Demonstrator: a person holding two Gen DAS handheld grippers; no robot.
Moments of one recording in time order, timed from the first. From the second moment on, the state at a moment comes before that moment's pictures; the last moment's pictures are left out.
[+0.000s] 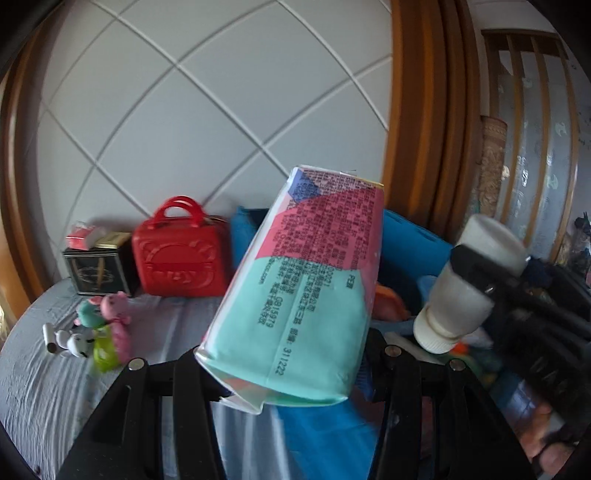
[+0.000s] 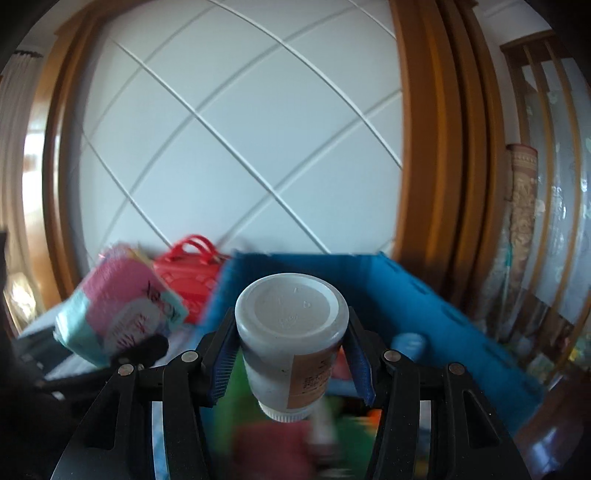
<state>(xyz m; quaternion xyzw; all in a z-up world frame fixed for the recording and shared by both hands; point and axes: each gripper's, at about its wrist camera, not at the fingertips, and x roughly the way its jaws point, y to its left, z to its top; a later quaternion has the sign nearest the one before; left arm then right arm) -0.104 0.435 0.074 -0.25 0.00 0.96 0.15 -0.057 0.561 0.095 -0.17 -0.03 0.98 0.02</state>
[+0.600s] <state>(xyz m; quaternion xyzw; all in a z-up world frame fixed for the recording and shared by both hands) -0.100 0.540 0.022 -0.38 0.05 0.92 0.08 -0.064 0.684 0.050 -0.25 0.03 0.97 -0.01</state>
